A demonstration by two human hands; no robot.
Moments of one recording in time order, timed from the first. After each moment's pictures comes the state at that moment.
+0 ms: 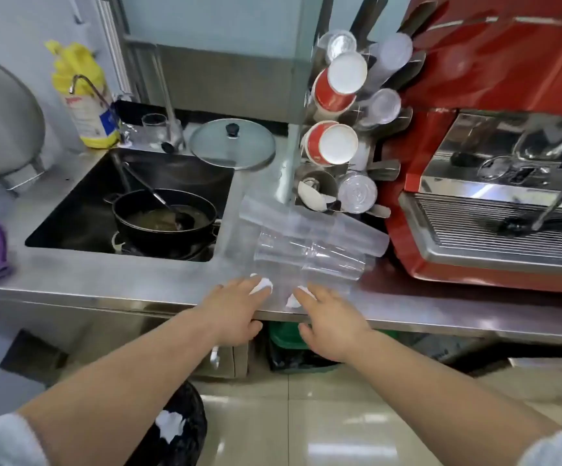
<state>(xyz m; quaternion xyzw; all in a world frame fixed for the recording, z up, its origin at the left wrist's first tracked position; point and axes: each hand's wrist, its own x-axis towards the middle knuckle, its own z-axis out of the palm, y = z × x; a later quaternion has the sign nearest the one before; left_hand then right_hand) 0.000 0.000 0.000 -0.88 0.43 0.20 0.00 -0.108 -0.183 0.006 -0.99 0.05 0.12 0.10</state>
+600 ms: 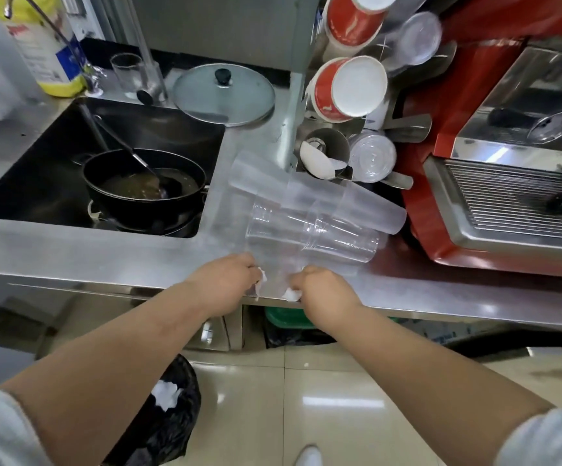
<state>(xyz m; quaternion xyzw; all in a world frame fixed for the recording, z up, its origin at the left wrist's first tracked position) 0.045 -0.024 -0.042 -0.87 0.47 0.18 0.01 -0.061 -0.199 -0.030 -0.98 0.05 0.17 0.10</state>
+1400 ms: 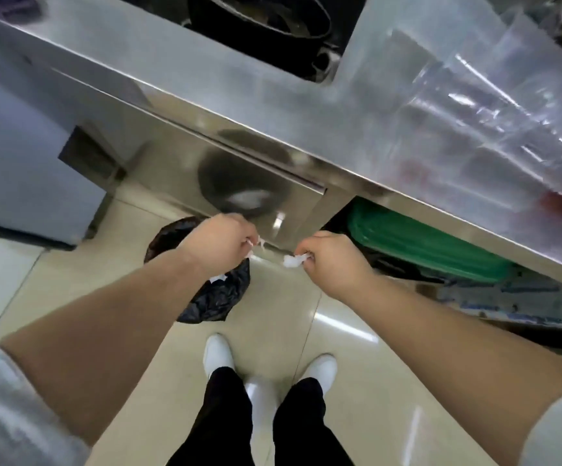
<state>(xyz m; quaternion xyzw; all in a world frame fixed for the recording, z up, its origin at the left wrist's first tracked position) -0.019 0.146 -0.188 -0.93 0.22 0.24 -0.17 -0.070 -0.062 -0.163 -0.95 -0.05 0.22 0.20</state>
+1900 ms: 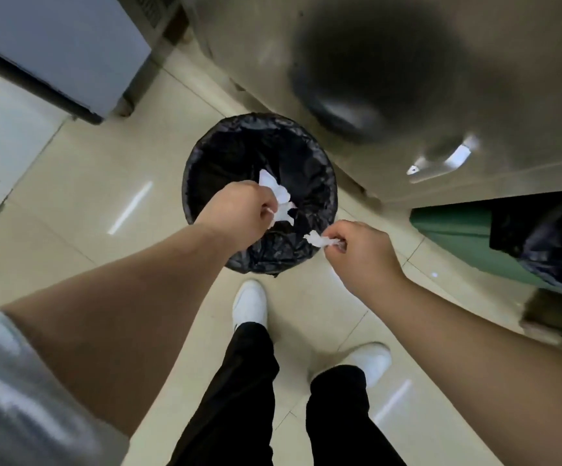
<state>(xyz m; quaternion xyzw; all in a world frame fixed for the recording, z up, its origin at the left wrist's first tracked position) -0.062 0.261 -0.433 -0.94 0.01 0.26 -0.22 -0.084 0.052 -0.427 -0.91 0.01 0.29 0.28</state>
